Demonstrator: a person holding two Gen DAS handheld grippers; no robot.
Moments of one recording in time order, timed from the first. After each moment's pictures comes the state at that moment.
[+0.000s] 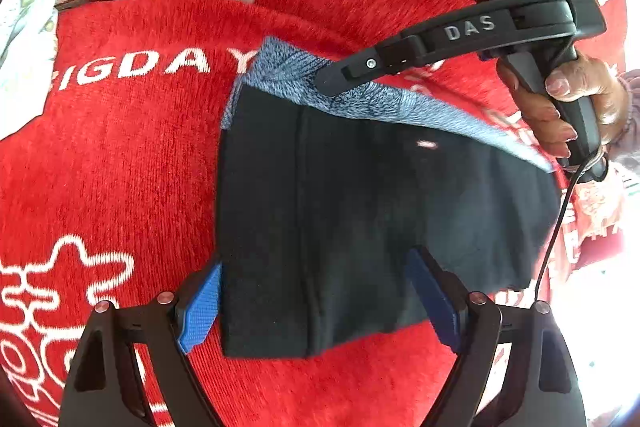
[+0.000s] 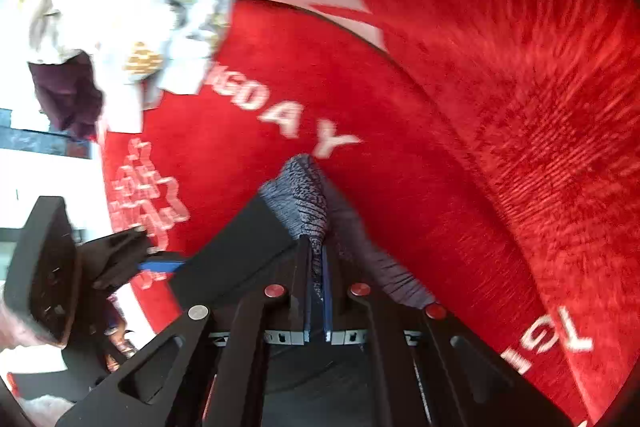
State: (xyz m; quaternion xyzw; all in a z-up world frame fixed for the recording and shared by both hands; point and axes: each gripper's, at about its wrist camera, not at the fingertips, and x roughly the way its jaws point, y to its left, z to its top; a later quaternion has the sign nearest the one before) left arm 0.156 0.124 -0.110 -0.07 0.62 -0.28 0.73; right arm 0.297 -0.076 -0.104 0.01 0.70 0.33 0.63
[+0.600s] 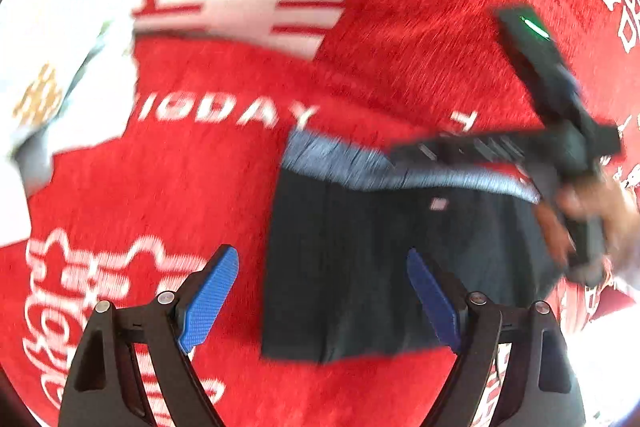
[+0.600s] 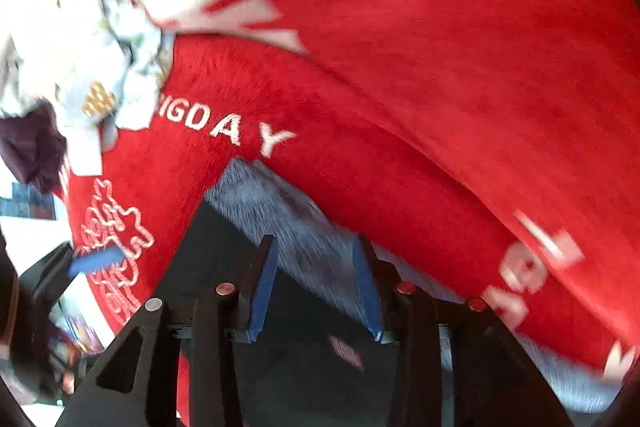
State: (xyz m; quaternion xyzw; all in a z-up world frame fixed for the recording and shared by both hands) left arm 0.179 0.157 -0.078 -0.07 0.59 -0.19 0.78; right arm 0.268 -0.120 -0.083 0.06 0.68 0.20 0.71
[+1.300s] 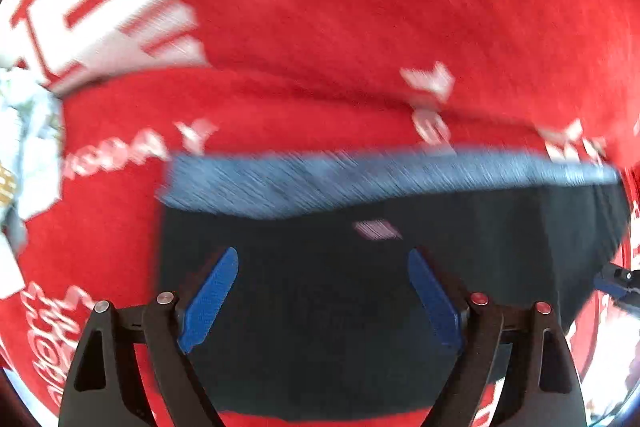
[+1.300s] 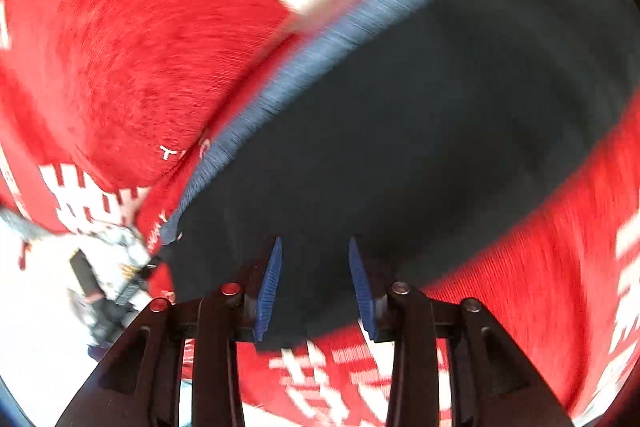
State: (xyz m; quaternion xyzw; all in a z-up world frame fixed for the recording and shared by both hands) left arm 0.174 0.010 -0.107 0.05 0.63 -0.16 0.76; right arm 0.003 -0.392 -0.066 0.47 0.57 -0.08 0.67
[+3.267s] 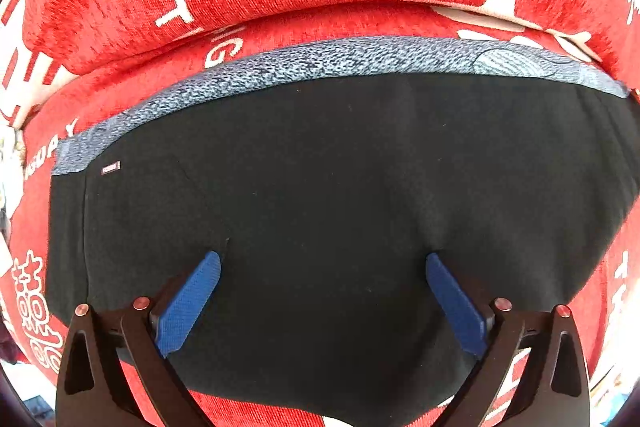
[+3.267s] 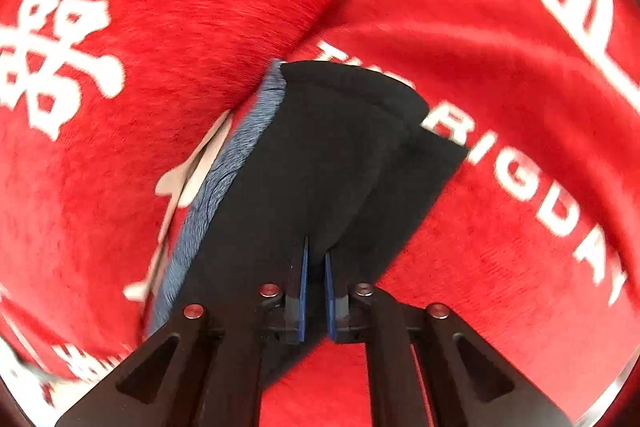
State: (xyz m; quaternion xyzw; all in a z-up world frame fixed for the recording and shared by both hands) left arm 0.104 -0.206 -0.145 0.15 0.63 -0.15 0.74; right arm -0.092 -0.693 -0.046 0.48 0.46 -0.27 0.70
